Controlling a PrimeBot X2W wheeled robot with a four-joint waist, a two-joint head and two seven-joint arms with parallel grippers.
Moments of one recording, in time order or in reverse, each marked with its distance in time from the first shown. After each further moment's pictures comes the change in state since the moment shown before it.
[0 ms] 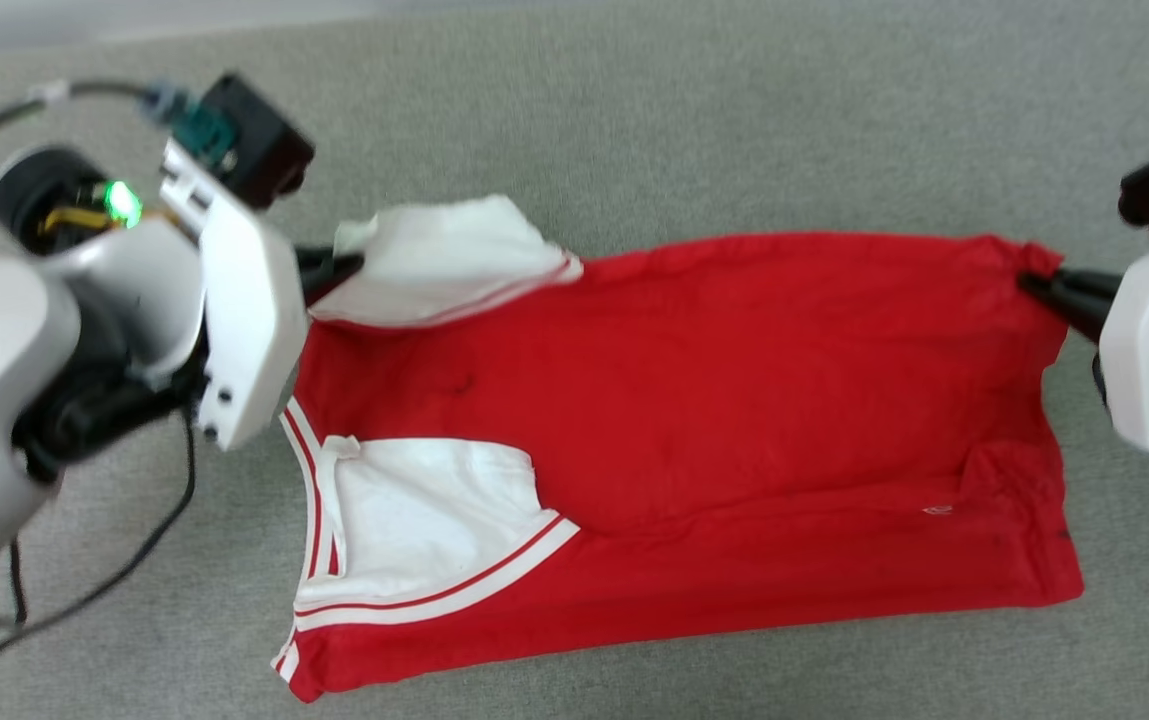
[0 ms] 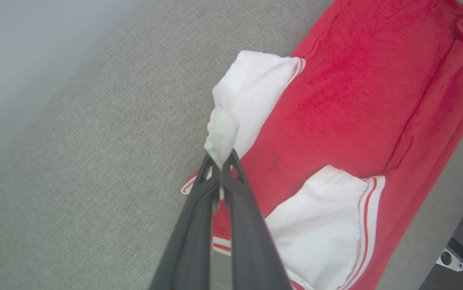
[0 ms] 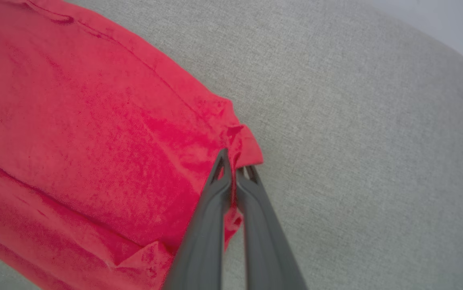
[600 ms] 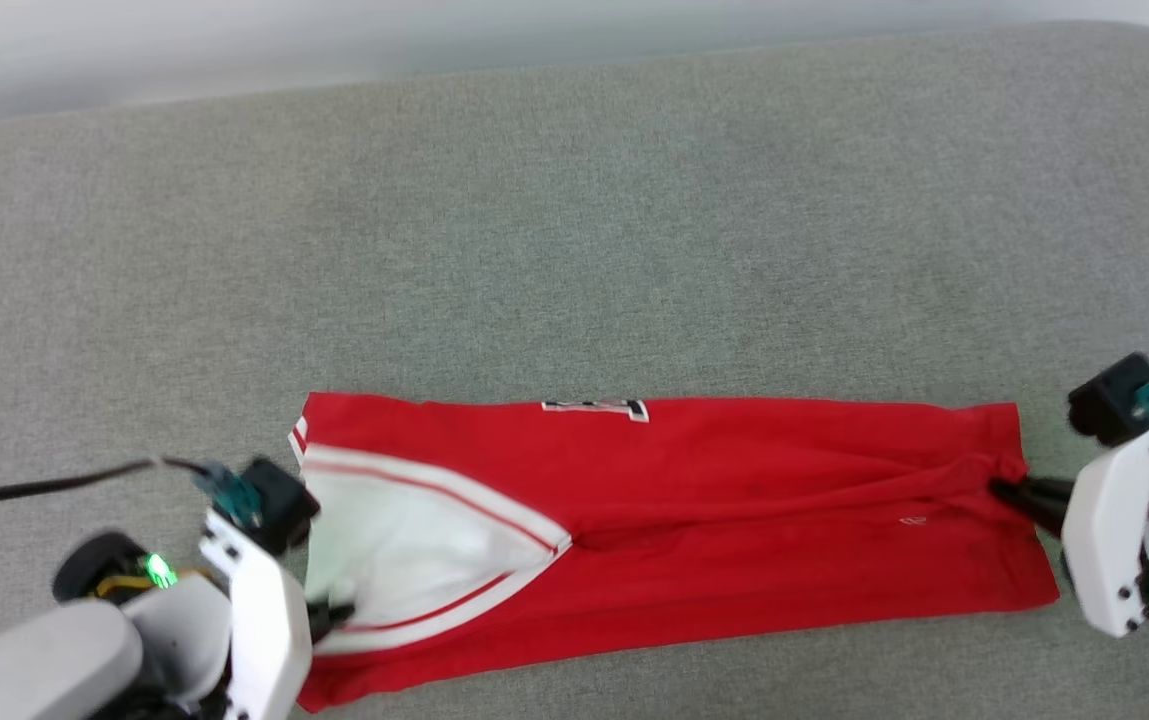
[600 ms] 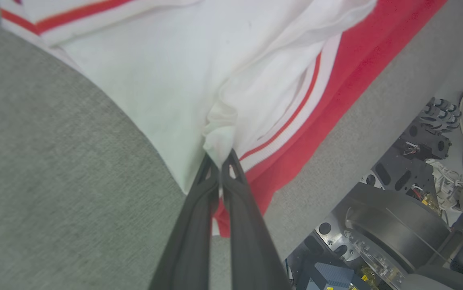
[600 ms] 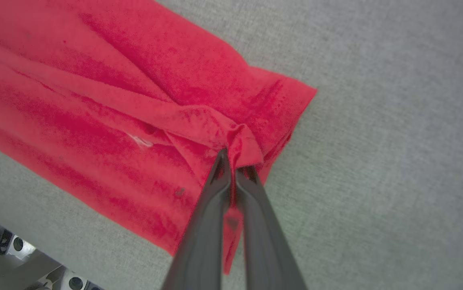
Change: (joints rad) left arm 0.437 0.150 -0.126 -0.161 -0.082 0.131 -0.152; right arm 0.269 -0.037 0.062 -0.021 0.035 0.000 -0.084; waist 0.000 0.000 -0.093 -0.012
